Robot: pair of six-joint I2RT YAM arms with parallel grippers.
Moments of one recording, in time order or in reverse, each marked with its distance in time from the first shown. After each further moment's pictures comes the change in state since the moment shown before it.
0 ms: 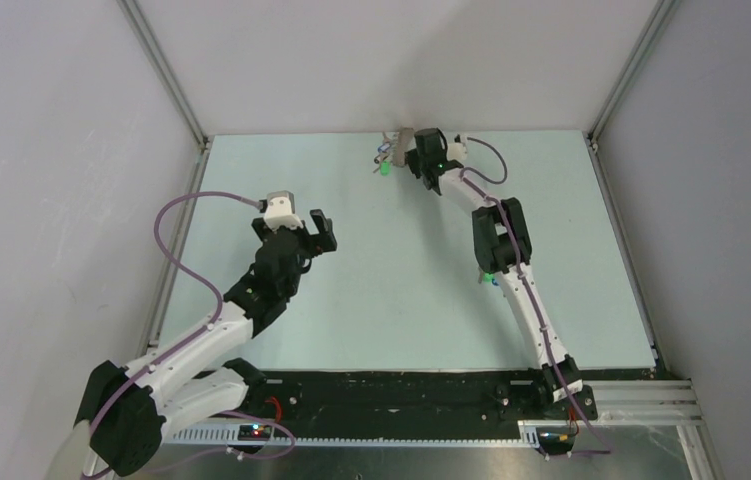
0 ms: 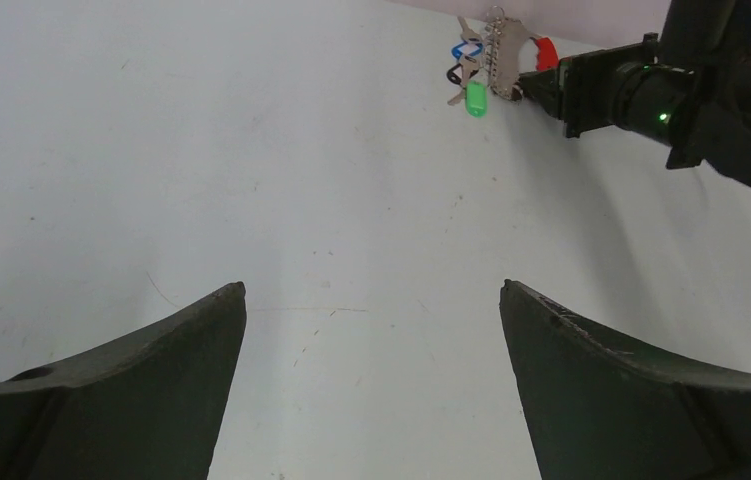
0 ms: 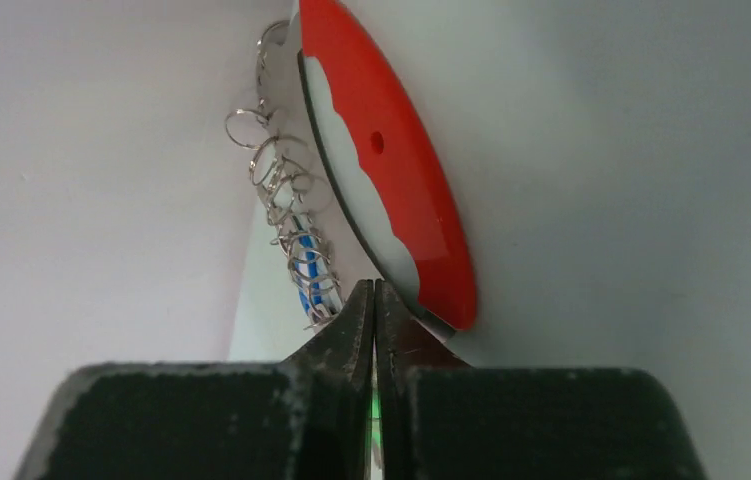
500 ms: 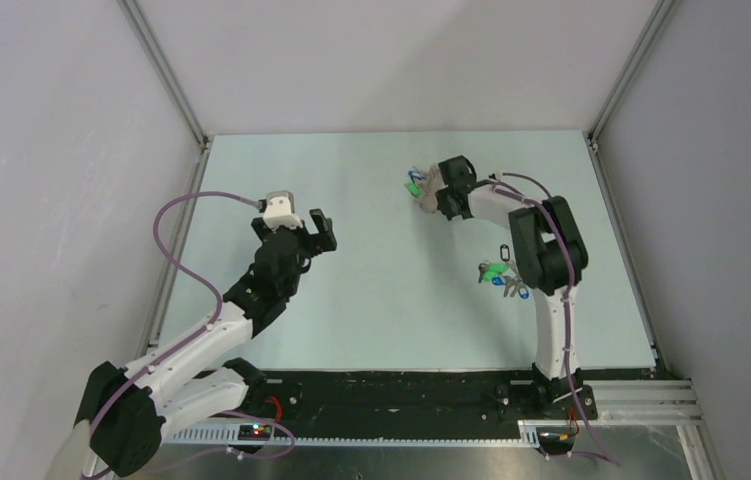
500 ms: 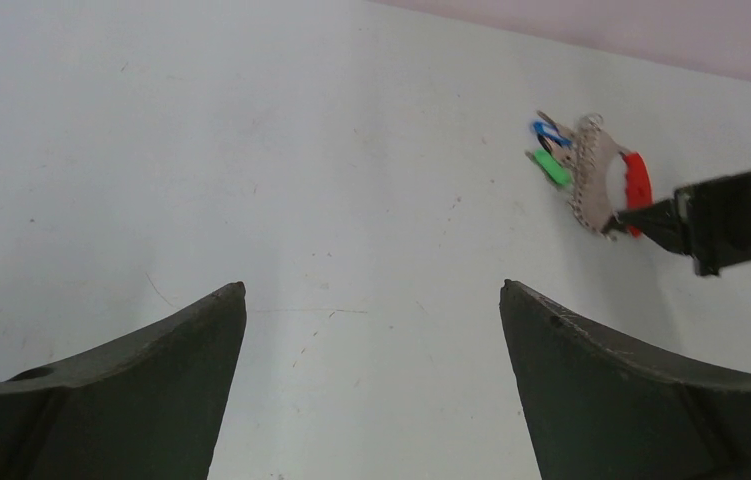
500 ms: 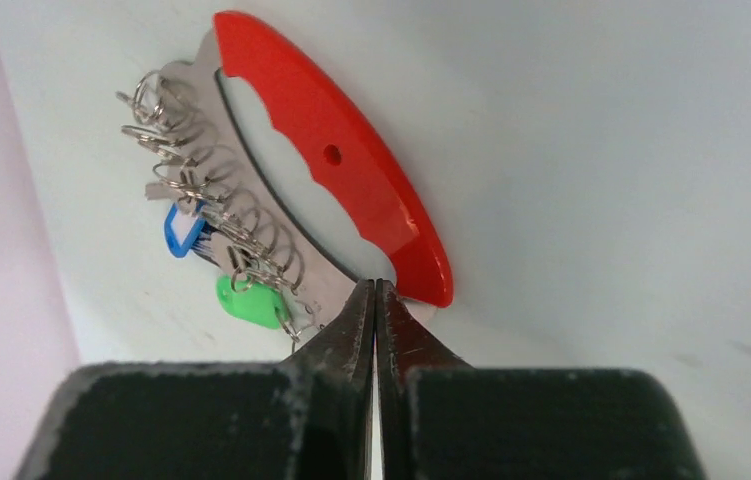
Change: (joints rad) left arm 0.000 -0.005 0.000 0.000 0.000 0.000; right arm -0.016 -0.545 -0.791 -0.140 0.046 0.164
